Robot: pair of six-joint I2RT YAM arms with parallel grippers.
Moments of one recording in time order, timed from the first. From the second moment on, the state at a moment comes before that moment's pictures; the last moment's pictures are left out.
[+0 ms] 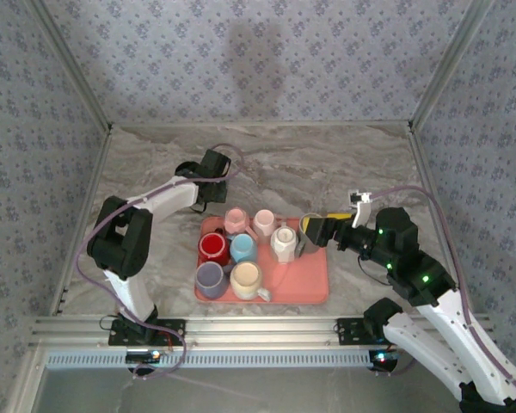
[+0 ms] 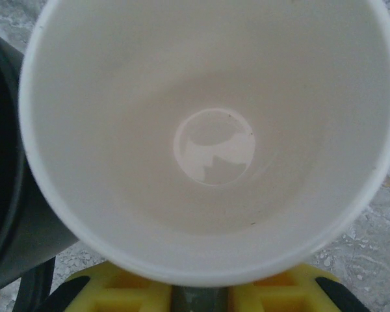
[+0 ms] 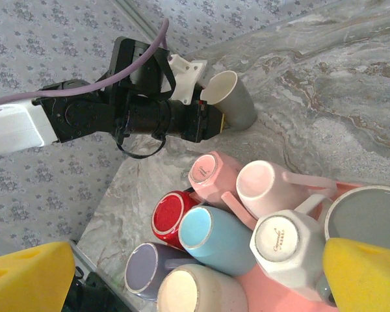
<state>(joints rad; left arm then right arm) -0.49 1.81 1.23 -0.45 -0.27 -0.25 0.57 0.58 0.78 -0.53 -0.25 0.61</state>
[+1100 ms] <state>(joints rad) -0.63 1.20 1.16 -0.56 -0.19 -0.30 0.59 0.69 0.87 -0.62 -0.28 0.50</state>
